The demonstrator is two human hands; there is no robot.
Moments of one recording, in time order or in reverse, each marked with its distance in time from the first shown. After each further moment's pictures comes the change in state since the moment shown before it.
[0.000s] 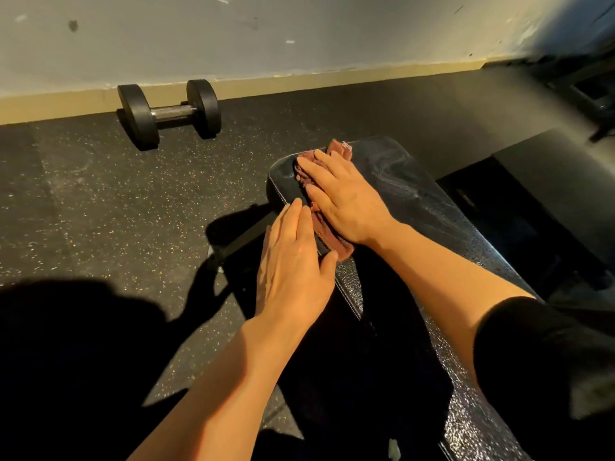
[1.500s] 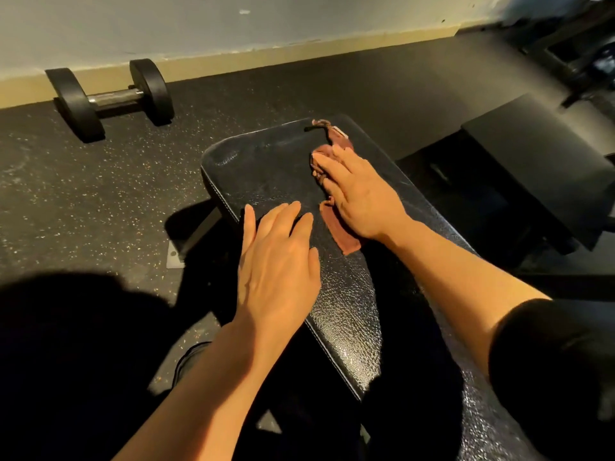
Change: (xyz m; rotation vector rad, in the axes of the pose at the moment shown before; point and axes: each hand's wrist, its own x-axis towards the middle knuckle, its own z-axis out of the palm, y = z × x) left_hand 0.000 0.040 0.038 0.200 0.045 0.194; right_hand -0.060 0.082 -0.014 0.008 0.030 0.112
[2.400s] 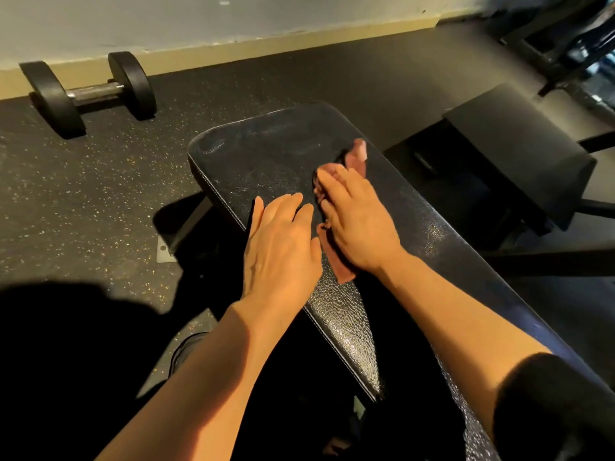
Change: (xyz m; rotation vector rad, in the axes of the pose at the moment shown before) left_hand -0.003 0.009 0.006 -0.056 -0.047 0.062; right_hand -0.060 -0.030 0.006 -0.043 0.029 0.174
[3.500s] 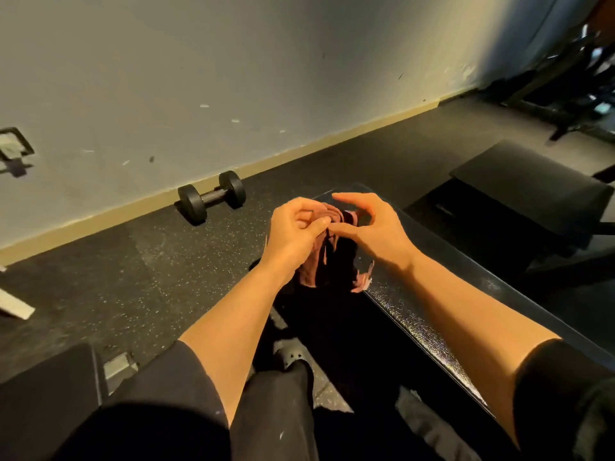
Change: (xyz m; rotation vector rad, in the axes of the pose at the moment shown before) left_hand -0.071 0.023 -0.214 -0.836 0.098 -0.151; right_hand -0.068 -0.188 -0.176 0.737 0.177 0.195
